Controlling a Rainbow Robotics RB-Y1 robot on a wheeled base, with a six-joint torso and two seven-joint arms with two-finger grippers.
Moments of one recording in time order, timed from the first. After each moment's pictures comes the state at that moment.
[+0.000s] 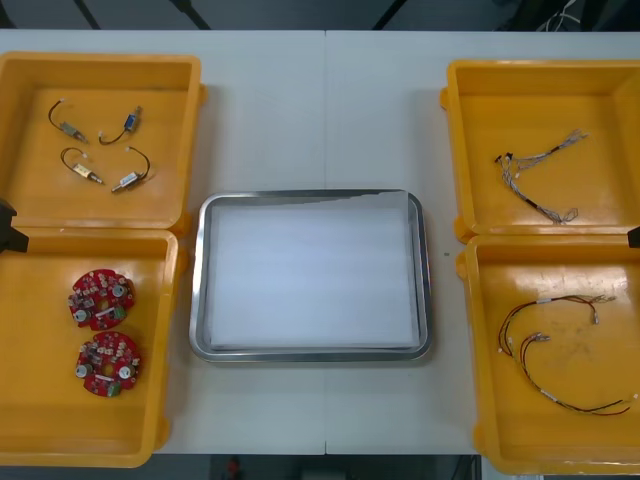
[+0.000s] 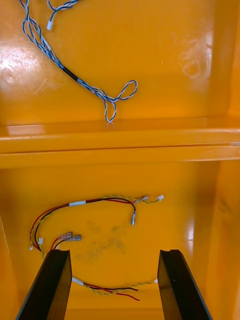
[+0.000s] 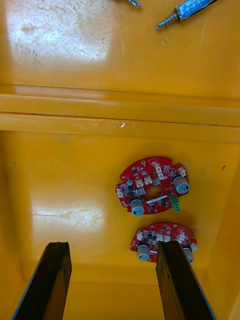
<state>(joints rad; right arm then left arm) -0.26 -0.79 -0.36 -2.08 -0.86 1.92 1.31 -0.13 1.41 0.02 -2.09 1.23 1.41 -0.94</state>
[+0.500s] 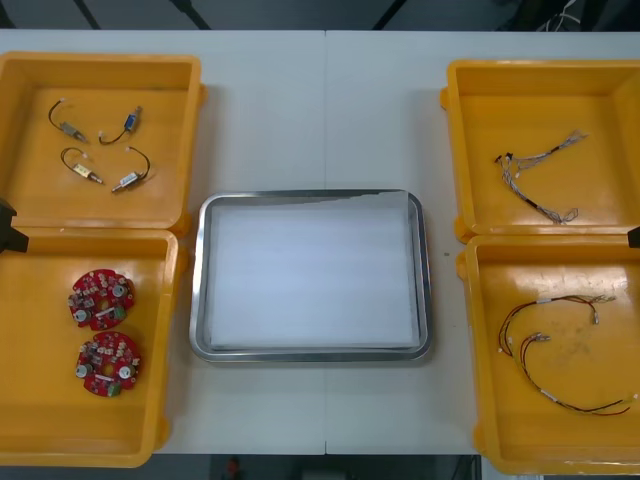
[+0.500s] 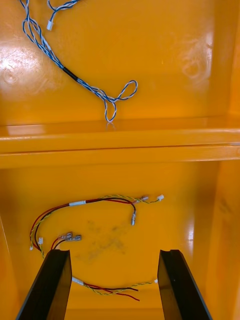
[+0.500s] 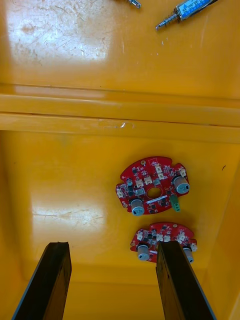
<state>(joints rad) -0.26 -0.79 -0.36 -2.08 -0.86 1.92 1.31 -0.13 1.41 0.02 -2.09 1.23 1.41 -0.94</state>
